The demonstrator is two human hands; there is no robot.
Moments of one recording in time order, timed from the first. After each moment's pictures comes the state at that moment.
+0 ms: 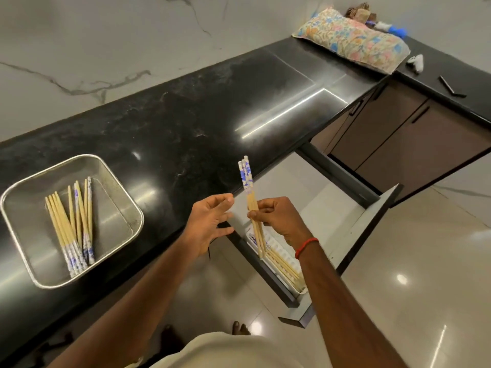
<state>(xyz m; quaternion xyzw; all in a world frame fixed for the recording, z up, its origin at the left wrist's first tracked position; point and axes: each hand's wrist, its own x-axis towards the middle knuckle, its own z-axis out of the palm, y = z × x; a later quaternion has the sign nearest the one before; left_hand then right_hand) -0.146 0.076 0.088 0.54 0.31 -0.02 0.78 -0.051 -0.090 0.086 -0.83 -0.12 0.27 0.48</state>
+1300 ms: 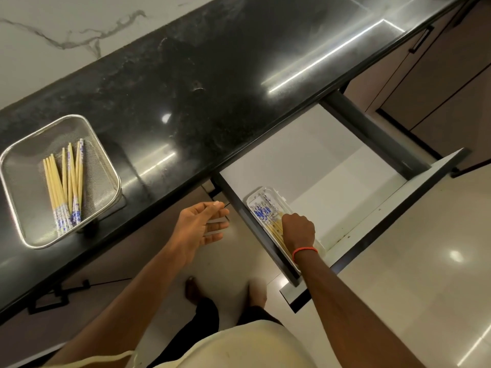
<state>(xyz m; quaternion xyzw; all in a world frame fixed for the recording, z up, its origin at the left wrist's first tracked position) -0.176 0.027 0.034 0.56 0.44 -0.03 0.70 -0.048 -0.173 -0.098 -0.94 -0.25 0.21 -0.05</state>
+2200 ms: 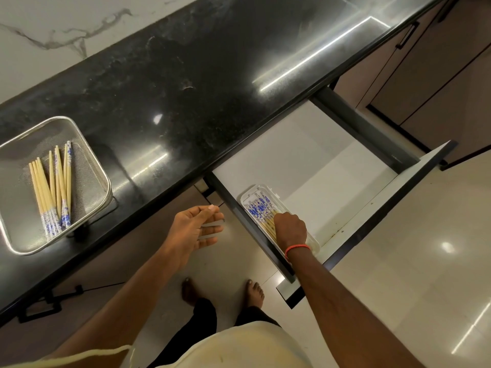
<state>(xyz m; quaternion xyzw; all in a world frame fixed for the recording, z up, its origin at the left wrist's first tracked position) -0.182 0.027 0.024 0.57 0.44 -0.06 0.69 -0.052 -0.172 -0.108 -0.94 -0.26 0.22 -0.04</state>
